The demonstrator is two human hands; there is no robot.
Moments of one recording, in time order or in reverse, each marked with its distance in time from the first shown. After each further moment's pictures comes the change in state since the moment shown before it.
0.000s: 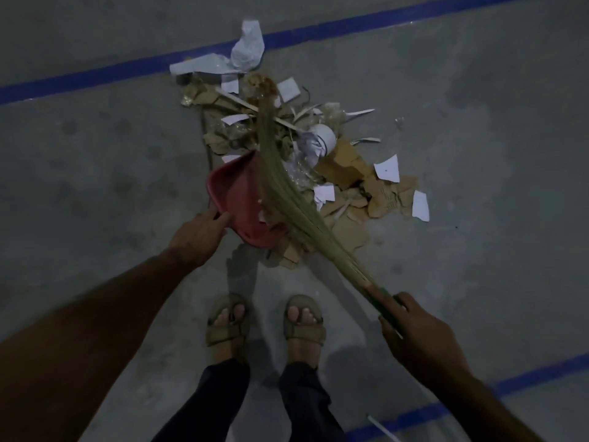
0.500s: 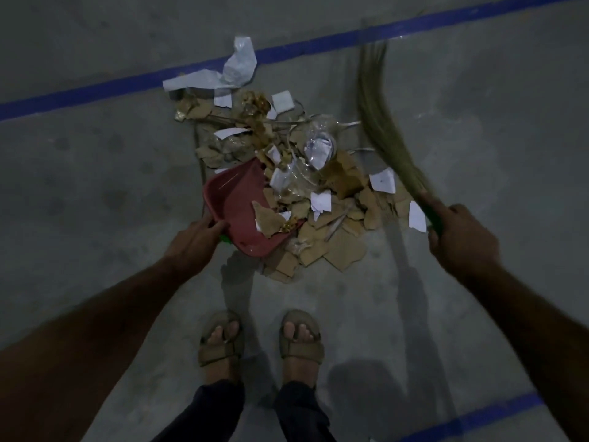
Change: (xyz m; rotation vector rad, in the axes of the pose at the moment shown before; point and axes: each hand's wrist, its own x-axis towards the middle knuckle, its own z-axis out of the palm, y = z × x) left_hand 0.021 -0.004 0.007 -0.011 0.056 0.021; right_hand 0.131 0.086 -0.085 -0.079 0.317 0.239
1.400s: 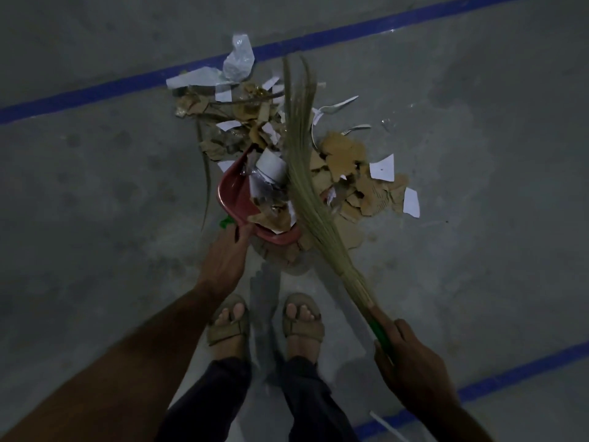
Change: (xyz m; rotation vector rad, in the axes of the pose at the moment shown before) left_hand -0.052 0.088 0.027 -0.142 0.242 -0.077; right_hand -0.230 -0.043 0.047 0.175 -0.339 -0.108
